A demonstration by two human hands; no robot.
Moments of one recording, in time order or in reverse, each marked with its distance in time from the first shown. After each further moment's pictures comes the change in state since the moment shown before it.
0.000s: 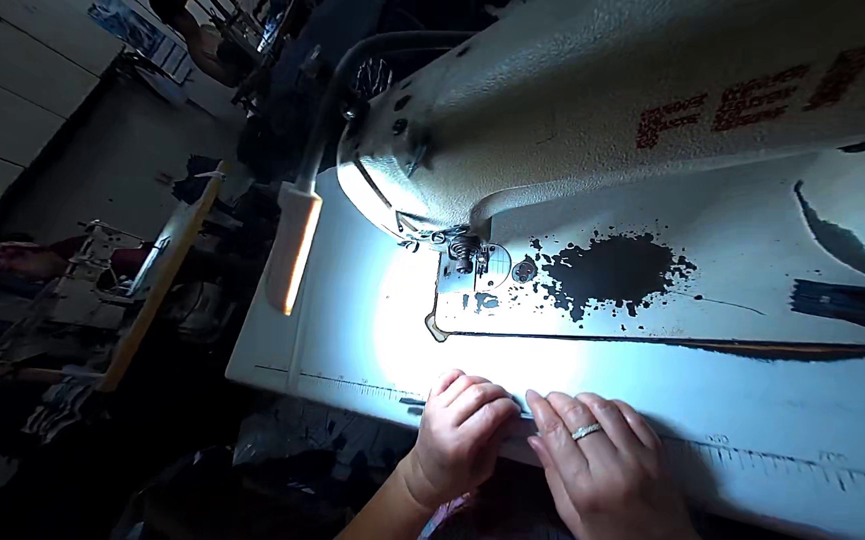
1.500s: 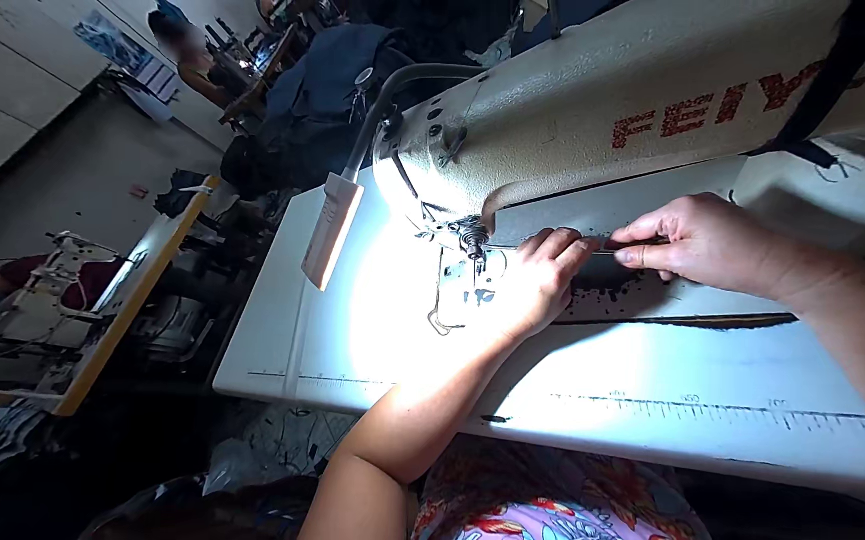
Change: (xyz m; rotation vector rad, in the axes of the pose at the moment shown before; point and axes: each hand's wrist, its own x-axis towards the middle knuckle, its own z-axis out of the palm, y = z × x) left_hand 0.150 -0.038 0.064 0.023 0.008 0.196; right_hand 0.145 0.139 -0.059 0.351 -0.561 0.242
